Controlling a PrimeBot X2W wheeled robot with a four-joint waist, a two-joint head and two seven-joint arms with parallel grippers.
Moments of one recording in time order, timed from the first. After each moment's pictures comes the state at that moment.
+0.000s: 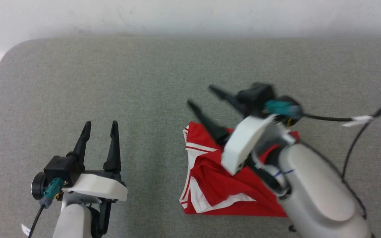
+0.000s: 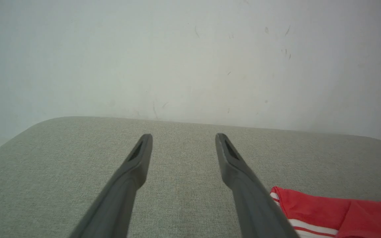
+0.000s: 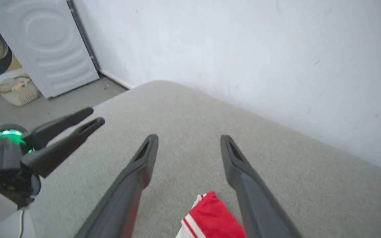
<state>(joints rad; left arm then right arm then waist) -0.17 0.06 0.04 0.18 -0.14 -0.10 -0.26 -0.52 -0.05 0.50 0.18 0.35 0.13 0.24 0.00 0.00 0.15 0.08</state>
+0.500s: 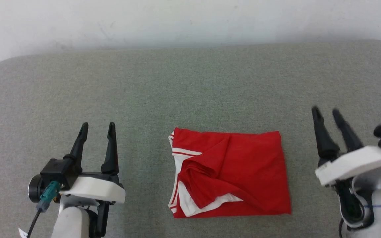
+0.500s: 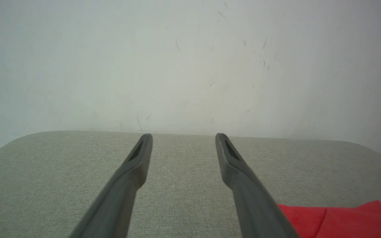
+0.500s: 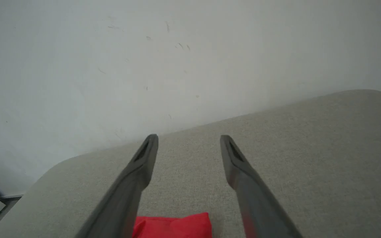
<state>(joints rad) -0.15 0.05 0.05 0.16 -0.14 -0.10 -0.26 -0.19 -0.05 -0.07 0.06 0.44 0.13 0.04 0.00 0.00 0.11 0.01</state>
